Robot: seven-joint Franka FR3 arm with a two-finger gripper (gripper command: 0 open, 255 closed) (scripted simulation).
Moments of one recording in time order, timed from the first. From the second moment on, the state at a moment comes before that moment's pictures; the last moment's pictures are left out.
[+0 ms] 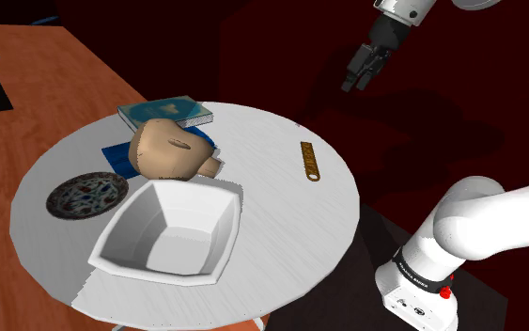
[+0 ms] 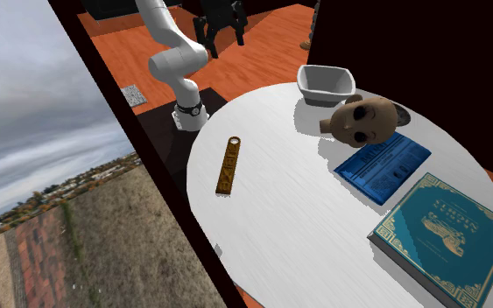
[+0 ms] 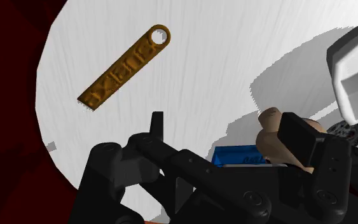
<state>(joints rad) 0.02 -0.78 -0.02 -2.26 0.10 1.69 -0.06</state>
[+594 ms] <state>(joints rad) -0.05 -0.64 0.01 -2.35 0.09 1.86 0.09</state>
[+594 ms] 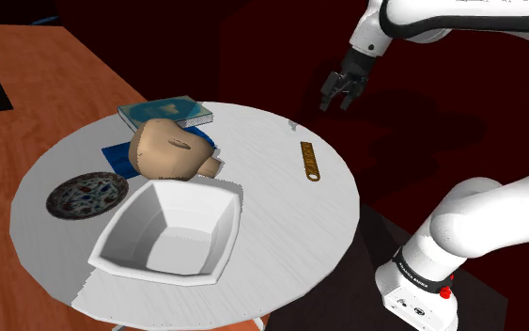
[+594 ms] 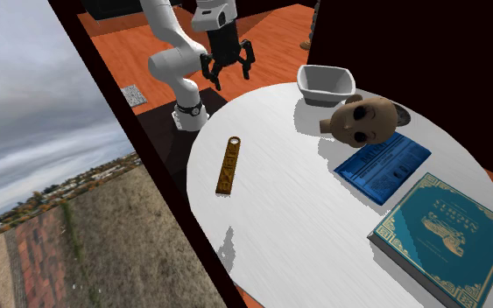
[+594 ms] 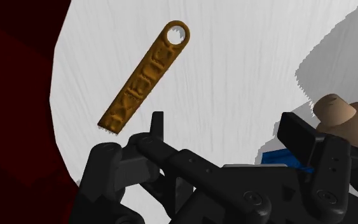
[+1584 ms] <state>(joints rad) -0.19 -0.24 0.05 -2.43 0.04 2.22 0.43</state>
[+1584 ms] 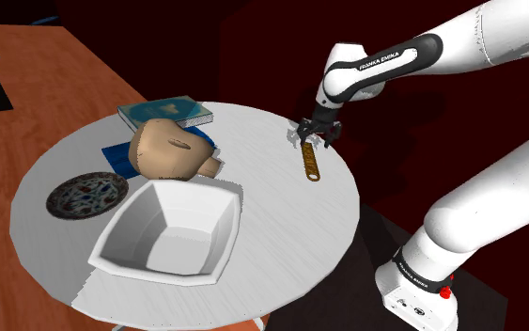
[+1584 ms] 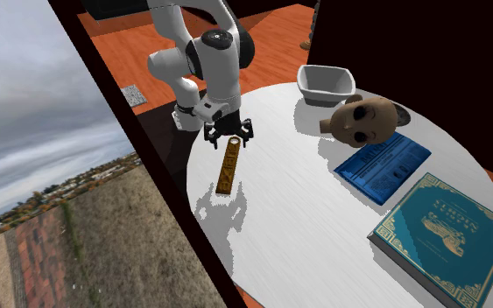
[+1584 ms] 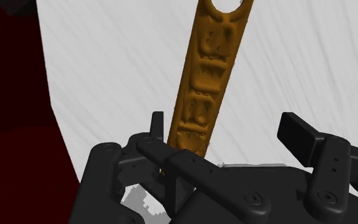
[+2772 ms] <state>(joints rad) -0.20 -0.10 0.05 -2.47 0.03 2.37 0.48</state>
